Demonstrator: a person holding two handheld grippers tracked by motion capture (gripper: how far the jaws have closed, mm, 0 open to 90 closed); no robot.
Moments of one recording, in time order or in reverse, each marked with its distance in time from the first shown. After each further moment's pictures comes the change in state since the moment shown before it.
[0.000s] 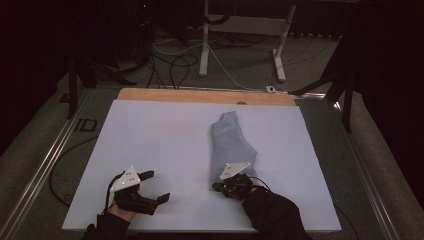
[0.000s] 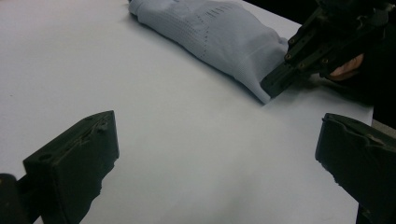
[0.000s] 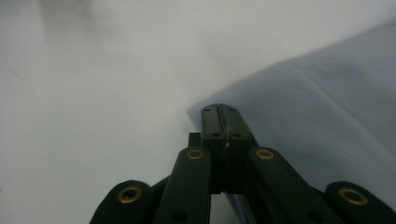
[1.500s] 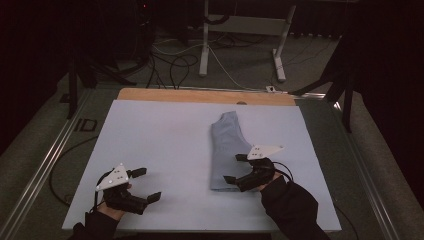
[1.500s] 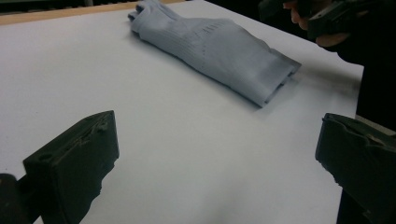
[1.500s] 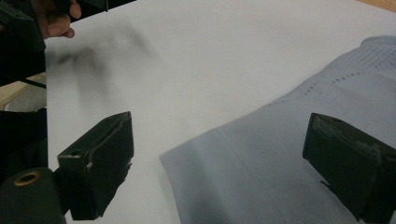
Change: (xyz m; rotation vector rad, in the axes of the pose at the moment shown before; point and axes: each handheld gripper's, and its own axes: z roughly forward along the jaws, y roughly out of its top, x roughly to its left) left arm 0.009 0.009 -0.026 -0.023 -0.034 0.030; right arm -0.039 0.008 -0.072 -0.258 0.025 0.097
